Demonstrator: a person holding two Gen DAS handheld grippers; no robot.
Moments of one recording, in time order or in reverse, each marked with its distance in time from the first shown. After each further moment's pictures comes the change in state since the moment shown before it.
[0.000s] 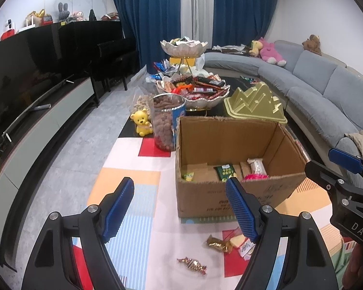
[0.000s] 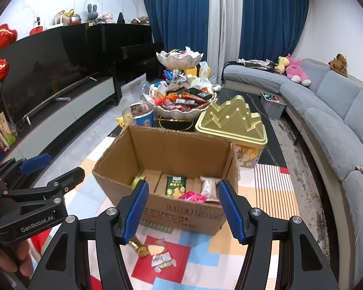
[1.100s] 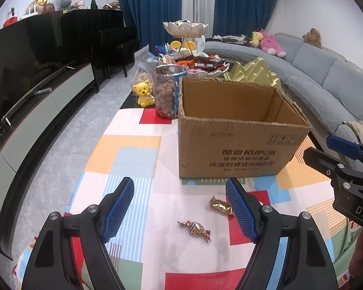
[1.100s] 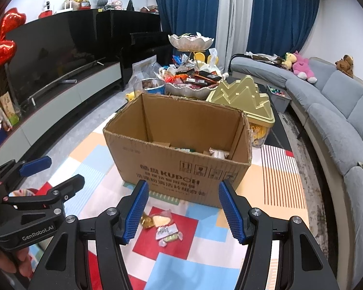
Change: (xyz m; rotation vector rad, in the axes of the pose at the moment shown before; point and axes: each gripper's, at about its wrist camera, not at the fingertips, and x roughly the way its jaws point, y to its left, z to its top) left arm -0.005 0.005 -0.071 -0.015 0.053 -0.013; right arm -0.005 0.018 -0.047 -0.051 0.051 0.012
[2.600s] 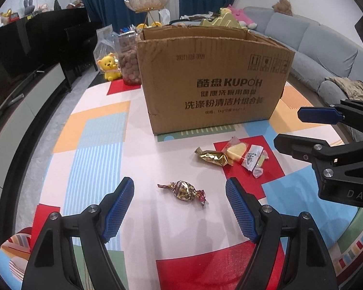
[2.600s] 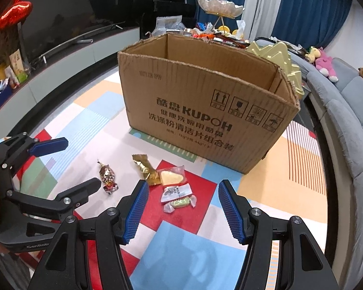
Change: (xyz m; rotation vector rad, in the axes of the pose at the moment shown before) left arm 0.045 -0.015 -0.064 0.169 0.091 -0.111; right arm 0.050 0.022 -0.055 -0.138 0.169 0.063
